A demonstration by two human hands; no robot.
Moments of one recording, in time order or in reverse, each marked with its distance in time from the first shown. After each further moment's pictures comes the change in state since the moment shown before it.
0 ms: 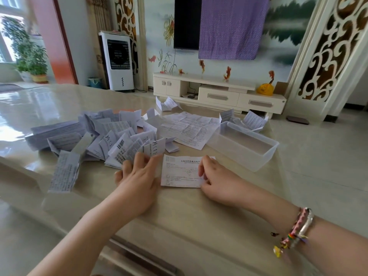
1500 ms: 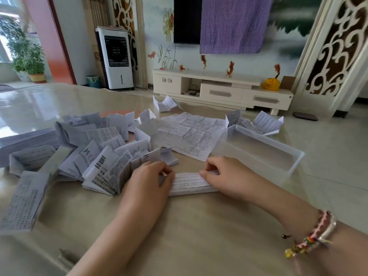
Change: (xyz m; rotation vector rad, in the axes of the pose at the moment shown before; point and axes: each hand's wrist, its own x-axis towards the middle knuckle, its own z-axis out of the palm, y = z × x) left_hand 0.057 0.013 0.025 -0.341 0.168 -0.054; right_hand 0.057 0.029 -0.019 0.078 0.069 0.125
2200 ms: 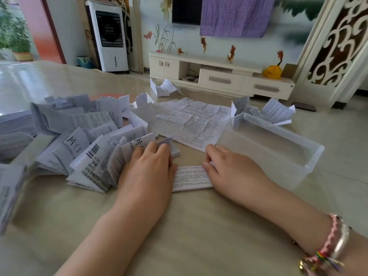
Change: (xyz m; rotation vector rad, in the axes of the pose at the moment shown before) left_hand 0.015 0.001 0.003 0.280 -0.074 0.042; right_hand 0.008 -0.007 0.017 -0.308 0.112 -0.096
